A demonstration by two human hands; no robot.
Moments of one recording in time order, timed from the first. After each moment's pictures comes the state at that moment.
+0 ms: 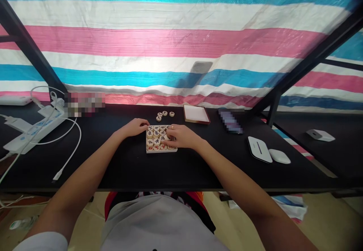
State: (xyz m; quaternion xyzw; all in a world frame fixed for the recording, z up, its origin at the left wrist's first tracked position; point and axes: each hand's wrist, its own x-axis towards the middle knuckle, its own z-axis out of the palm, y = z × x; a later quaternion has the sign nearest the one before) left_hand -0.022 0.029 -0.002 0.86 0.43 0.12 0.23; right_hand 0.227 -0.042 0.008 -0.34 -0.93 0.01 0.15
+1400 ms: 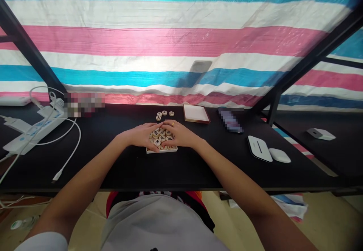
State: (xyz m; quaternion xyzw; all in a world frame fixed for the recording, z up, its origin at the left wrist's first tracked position) left_hand -0.002 -0.010 0.019 0.92 0.34 0.01 0.21; right_hand 0.231 -0.031 -0.005 -0.34 -0.91 0.05 0.21
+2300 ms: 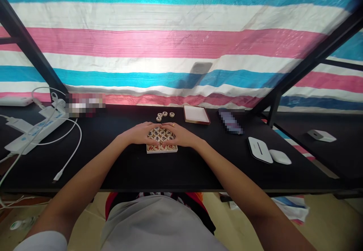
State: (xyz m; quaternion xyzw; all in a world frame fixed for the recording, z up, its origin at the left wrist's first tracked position) left_hand -0.005 -0.001 0.009 0.93 0.34 0.04 0.15; right_hand 0.233 -0.029 -0.007 -0.40 -0.89 0.16 0.17
